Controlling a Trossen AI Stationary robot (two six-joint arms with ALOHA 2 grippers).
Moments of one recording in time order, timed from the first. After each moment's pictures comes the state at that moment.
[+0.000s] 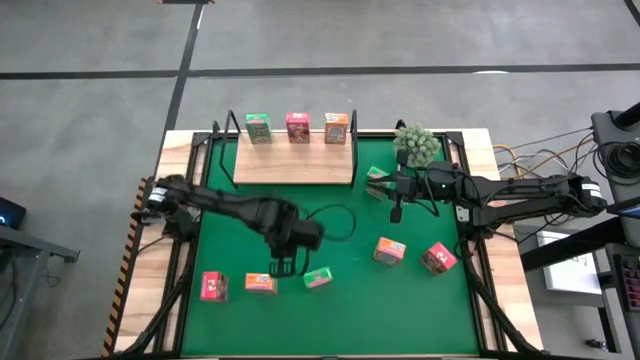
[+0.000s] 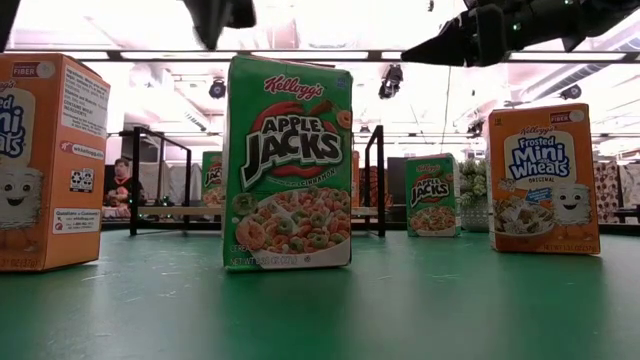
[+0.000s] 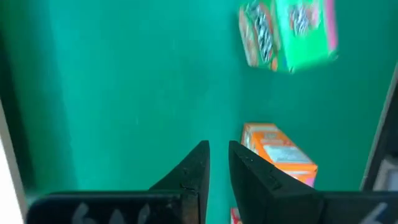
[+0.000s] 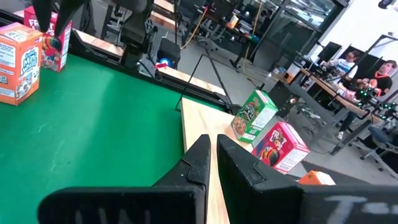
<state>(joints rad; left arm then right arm) -0.26 1.86 1.87 -1.50 -0.01 -0.31 -0.15 0.96 0.56 0.28 0.03 -0.47</state>
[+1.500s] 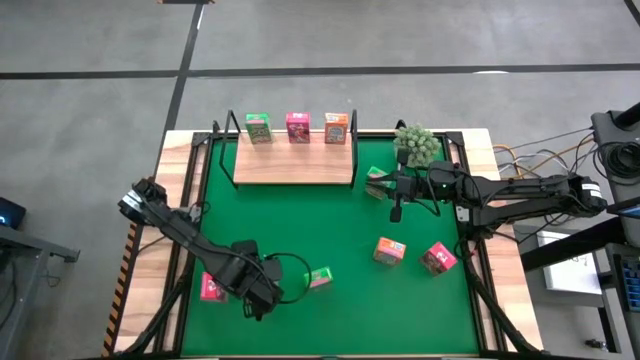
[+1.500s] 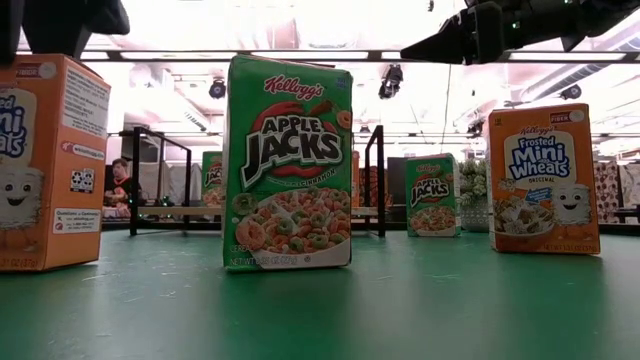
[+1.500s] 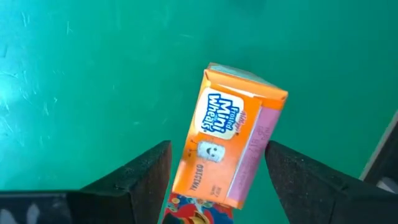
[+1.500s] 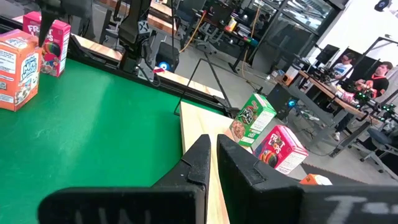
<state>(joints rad) -0.60 1.71 1.45 -1.27 -0.09 -0.85 -0.15 0.96 0.56 0.29 0.03 -0.46</state>
